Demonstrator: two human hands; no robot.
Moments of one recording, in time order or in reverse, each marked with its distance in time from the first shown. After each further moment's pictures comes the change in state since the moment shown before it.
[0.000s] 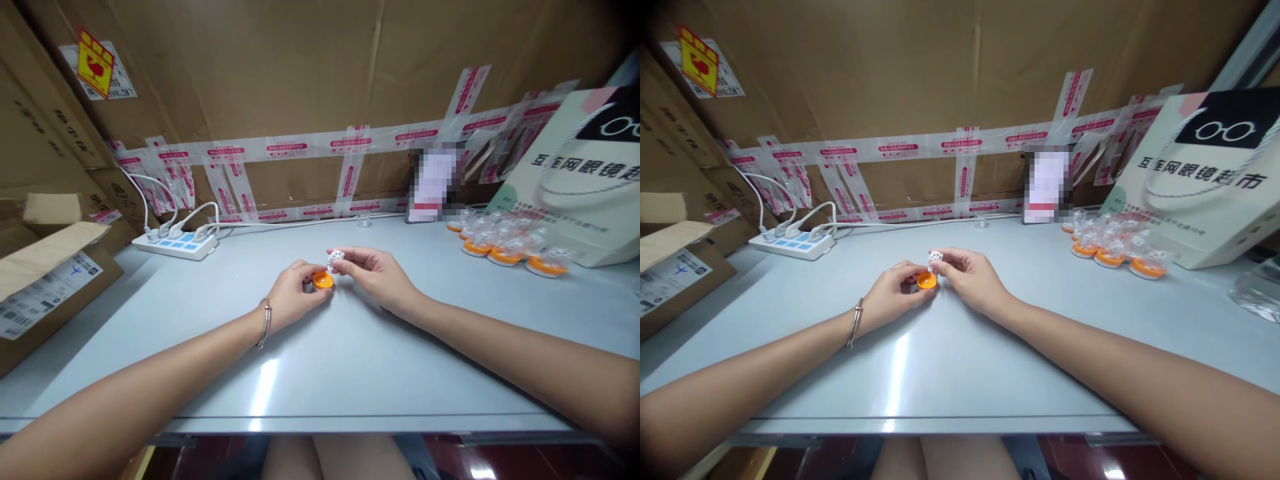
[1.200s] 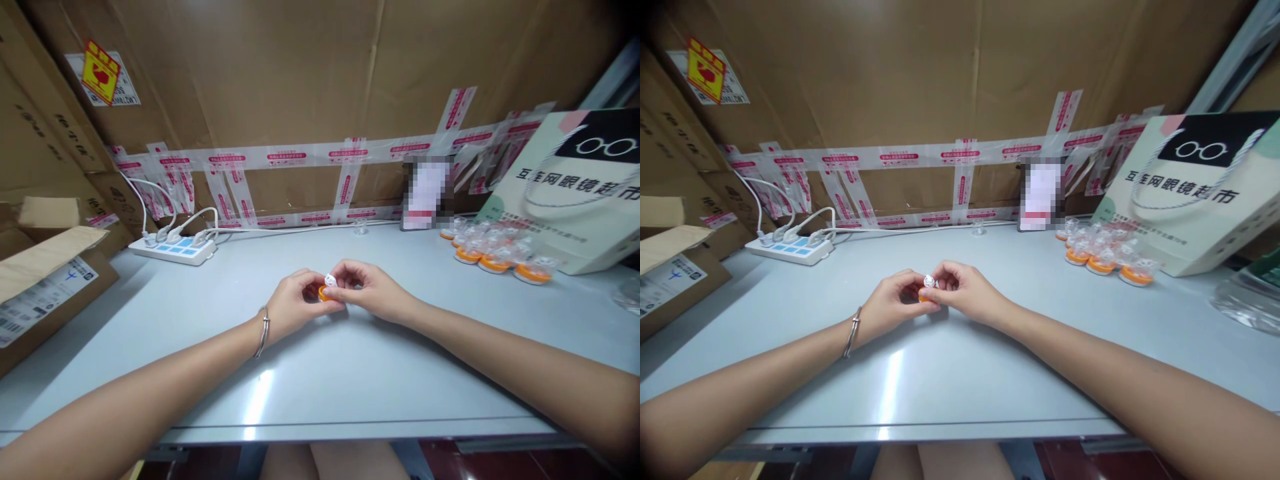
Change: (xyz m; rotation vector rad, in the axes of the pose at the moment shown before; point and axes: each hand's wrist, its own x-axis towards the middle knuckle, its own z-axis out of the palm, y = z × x) left_hand -0.005 0.000 0.001 -0.252 -0.041 0.049; right_hand -0.001 -0.005 -0.003 -0.261 -0.238 -0.002
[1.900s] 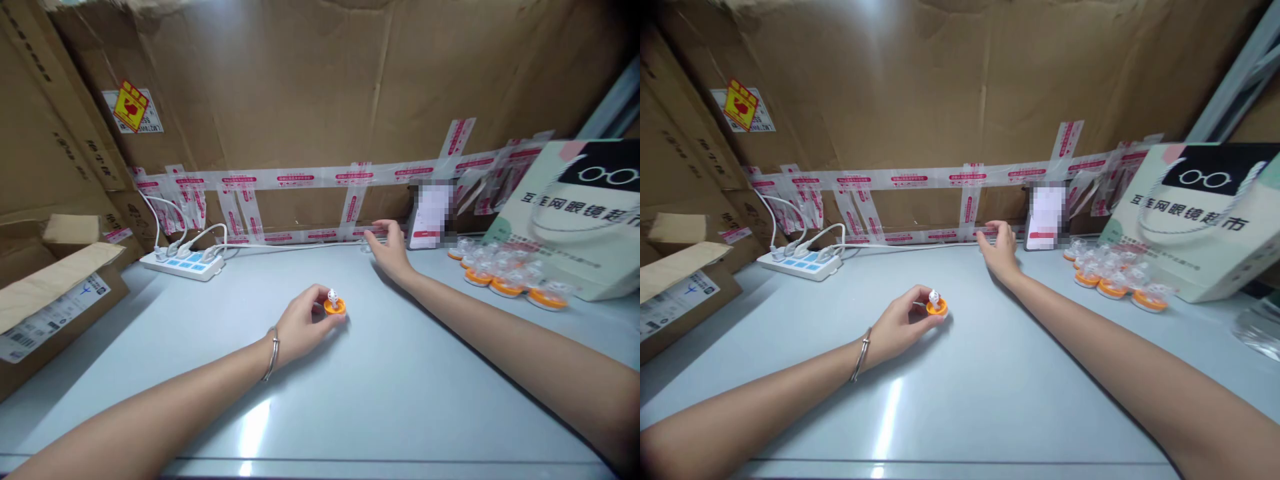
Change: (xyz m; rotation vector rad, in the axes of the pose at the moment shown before) left_hand 0.000 0.006 -0.002 -0.047 0.005 -0.084; right_hand 0.091 0.059 -0.065 -0.374 0.877 -0.117
